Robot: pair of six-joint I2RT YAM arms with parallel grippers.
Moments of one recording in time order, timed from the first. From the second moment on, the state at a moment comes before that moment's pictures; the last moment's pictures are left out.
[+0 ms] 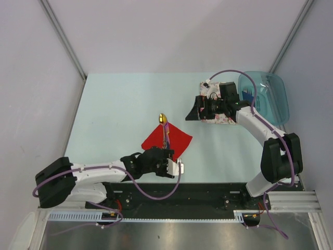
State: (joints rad) left arm -1.09 1.19 0.48 0.06 0.01 0.67; right arm 0.29 1.58 1.19 -0.34 -0.75 0.27
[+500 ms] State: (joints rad) left arm -1.12 1.28 0.44 0.14 0.00 0.76; right arm 0.29 1.59 1.19 -0.35 -0.75 0.27
